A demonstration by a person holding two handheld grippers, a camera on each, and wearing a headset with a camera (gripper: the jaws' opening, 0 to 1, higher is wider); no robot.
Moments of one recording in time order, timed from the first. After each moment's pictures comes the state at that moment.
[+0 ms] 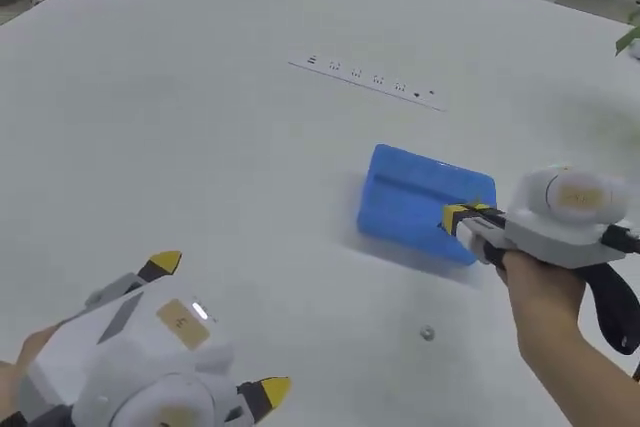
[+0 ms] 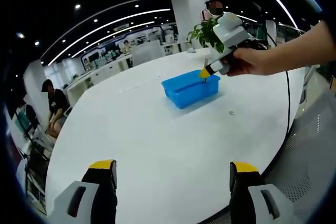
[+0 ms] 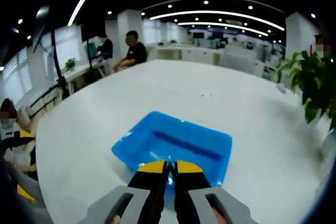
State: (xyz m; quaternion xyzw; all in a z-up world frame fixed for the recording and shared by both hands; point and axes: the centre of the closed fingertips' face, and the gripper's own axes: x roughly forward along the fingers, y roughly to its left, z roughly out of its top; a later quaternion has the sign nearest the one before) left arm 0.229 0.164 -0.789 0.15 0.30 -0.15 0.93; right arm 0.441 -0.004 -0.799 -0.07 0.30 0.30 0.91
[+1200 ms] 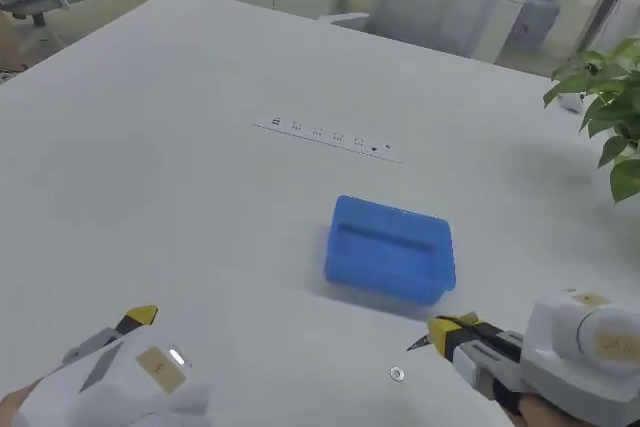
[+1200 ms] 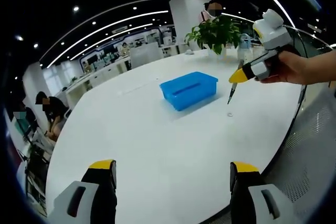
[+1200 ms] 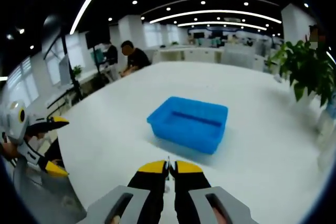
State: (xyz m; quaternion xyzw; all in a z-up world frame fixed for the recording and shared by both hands) left arm 0.228 0.161 -0.786 0.15 0.30 -0.16 0.93; right arm 0.328 -0.033 -0.785 -0.03 0.31 0.31 0.90
